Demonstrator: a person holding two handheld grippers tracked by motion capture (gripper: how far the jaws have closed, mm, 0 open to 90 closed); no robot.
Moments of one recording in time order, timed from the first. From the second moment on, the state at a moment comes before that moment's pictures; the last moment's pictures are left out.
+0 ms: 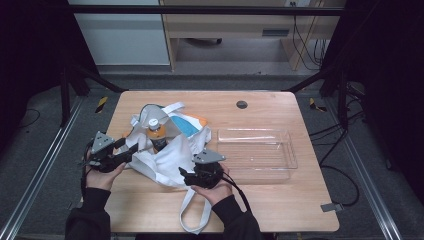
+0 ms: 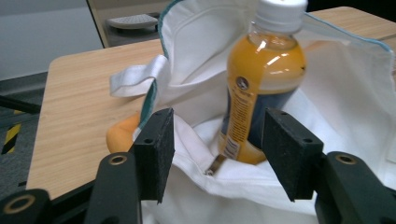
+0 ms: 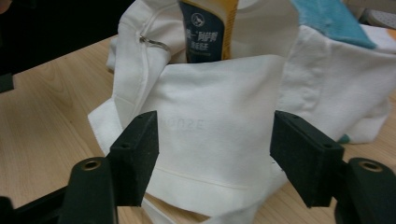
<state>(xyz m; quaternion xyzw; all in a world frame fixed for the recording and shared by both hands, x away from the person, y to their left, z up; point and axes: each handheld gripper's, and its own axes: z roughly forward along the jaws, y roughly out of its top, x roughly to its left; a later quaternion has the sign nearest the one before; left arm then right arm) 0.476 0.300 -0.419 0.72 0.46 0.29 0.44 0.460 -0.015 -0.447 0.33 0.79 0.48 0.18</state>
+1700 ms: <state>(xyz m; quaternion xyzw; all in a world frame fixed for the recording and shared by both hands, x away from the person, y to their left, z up) 0.451 0.254 -0.392 0.72 0.42 0.29 0.47 0.417 -0.178 -0.436 0.39 0.76 0.47 0.22</state>
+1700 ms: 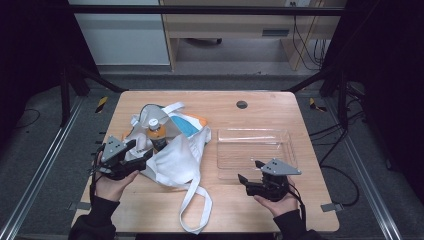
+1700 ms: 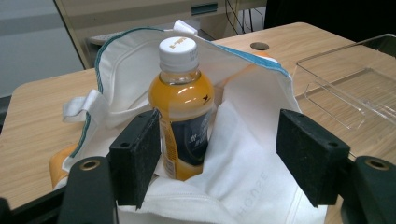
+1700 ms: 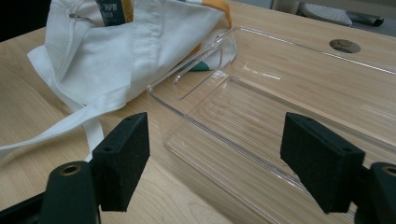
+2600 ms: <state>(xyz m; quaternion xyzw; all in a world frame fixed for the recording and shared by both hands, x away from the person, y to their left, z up) 0.468 0.250 -0.380 0.71 0.42 0.31 0.48 0.401 -0.214 -0.445 0.41 0.75 0.47 0.21</state>
